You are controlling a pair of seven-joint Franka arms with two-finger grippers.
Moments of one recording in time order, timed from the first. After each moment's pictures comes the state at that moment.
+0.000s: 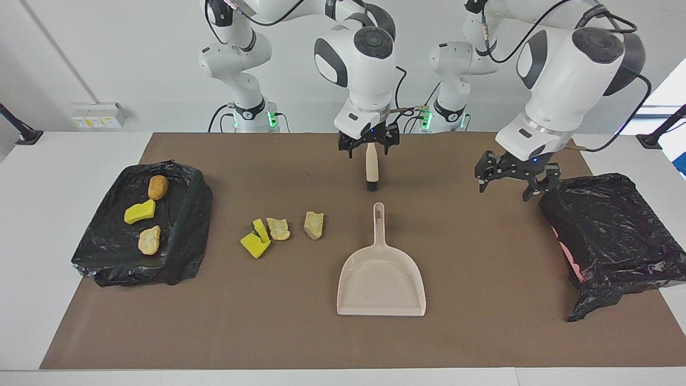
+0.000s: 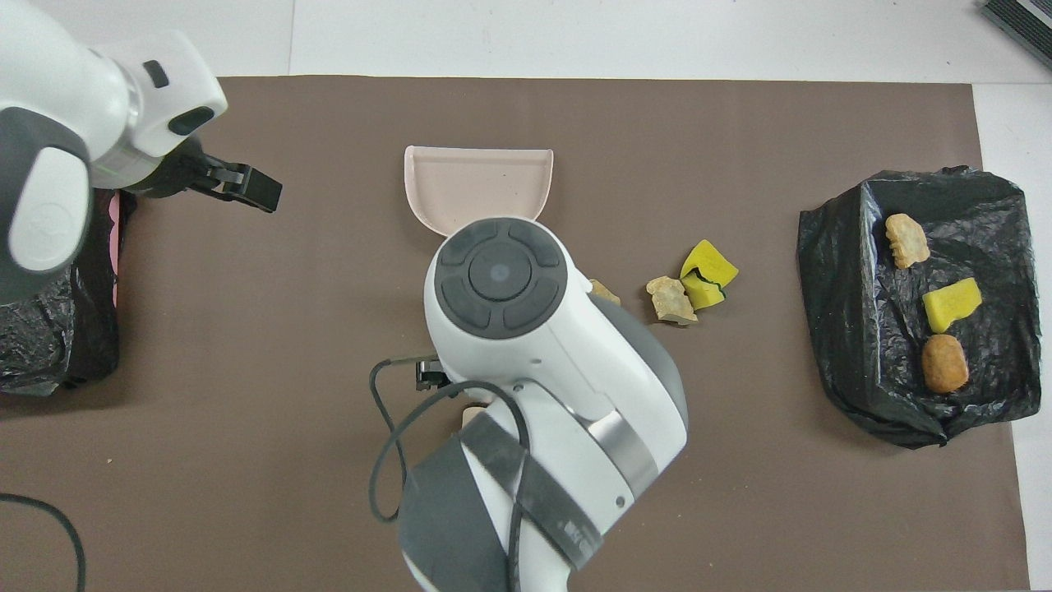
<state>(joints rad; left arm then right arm) -0.08 0.28 -0.22 -1.37 0.08 1.73 0.01 0.54 0.25 0.21 -1.50 0.10 1.67 0.69</state>
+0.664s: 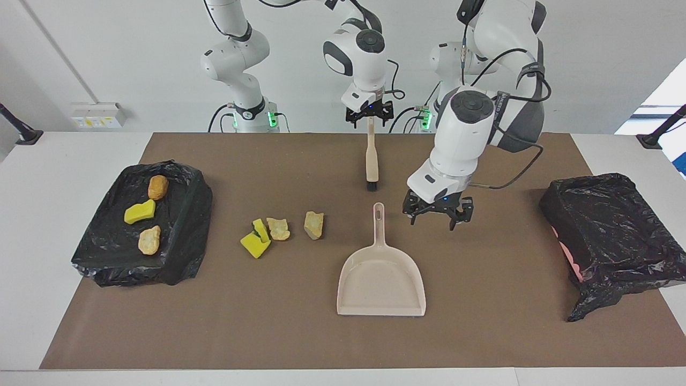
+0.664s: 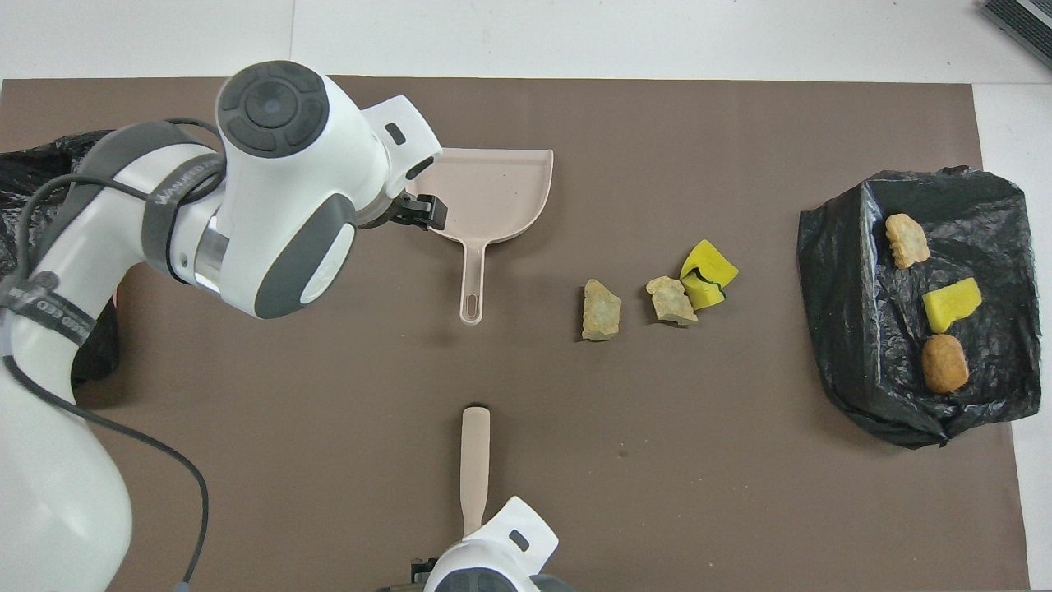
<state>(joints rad) -0.08 0.43 -0.47 -1.48 0.24 1.96 -0.35 0.81 -0.02 0.22 -2.25 0.23 2.20 0.90</state>
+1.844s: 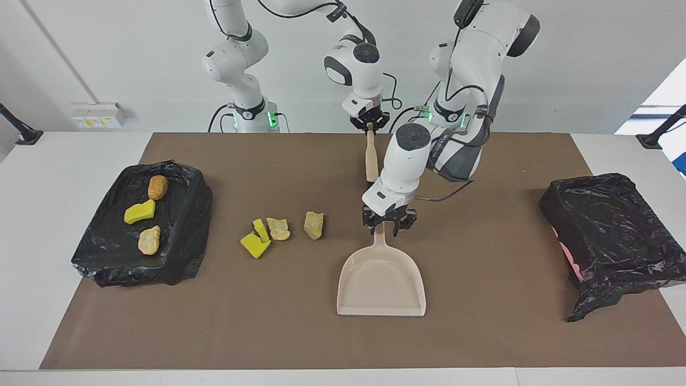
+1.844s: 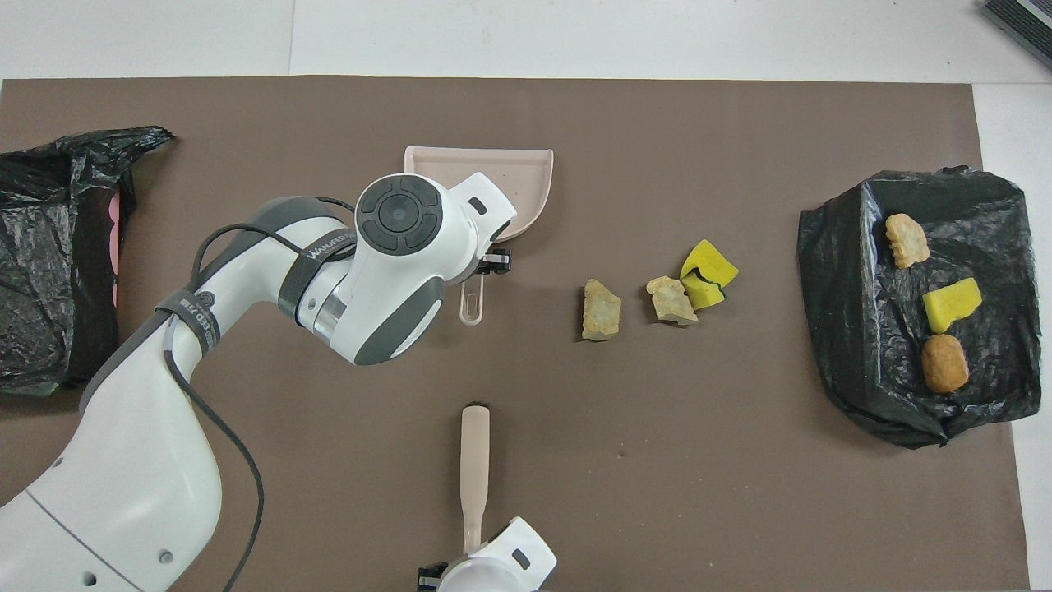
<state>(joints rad) -0.08 0.50 -0.57 -1.66 0.29 2.20 -0.60 0.86 0.02 0.21 -2.34 0.25 2.38 0.96</state>
